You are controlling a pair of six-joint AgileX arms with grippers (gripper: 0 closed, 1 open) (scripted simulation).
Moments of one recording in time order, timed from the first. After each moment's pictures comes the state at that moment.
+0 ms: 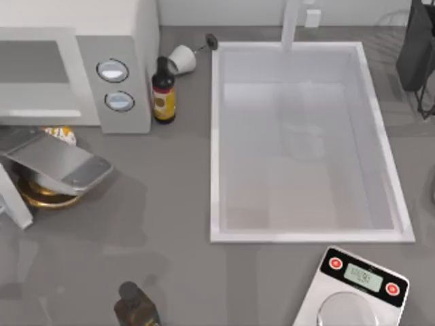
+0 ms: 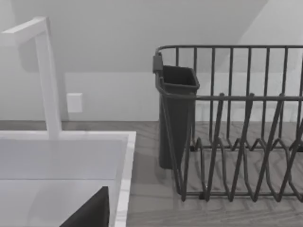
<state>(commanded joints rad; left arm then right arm) 0.27 1.04 0.45 -0.01 0.14 0.22 0.00 0.00 0.00 0.00 0.00 0.00</state>
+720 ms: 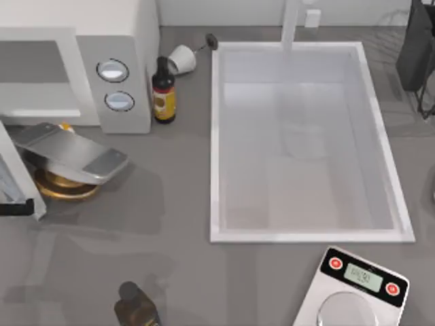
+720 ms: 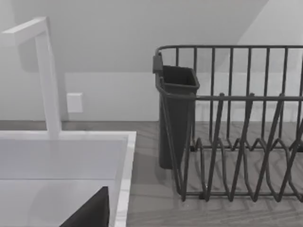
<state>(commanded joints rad) 0.09 1.05 0.39 -0.07 0.05 0.08 0.00 0.00 0.00 0.00 0.00 0.00</state>
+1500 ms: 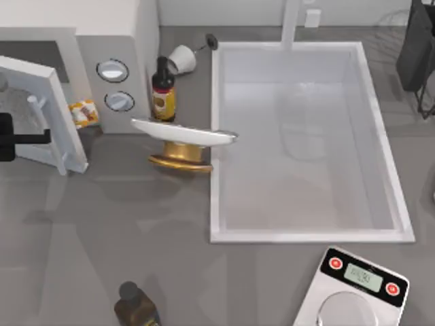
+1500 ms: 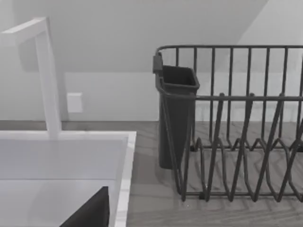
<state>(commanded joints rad) 0.05 1.53 0.67 0.13 0.02 0.06 0.00 0.00 0.00 0.00 0.00 0.00</state>
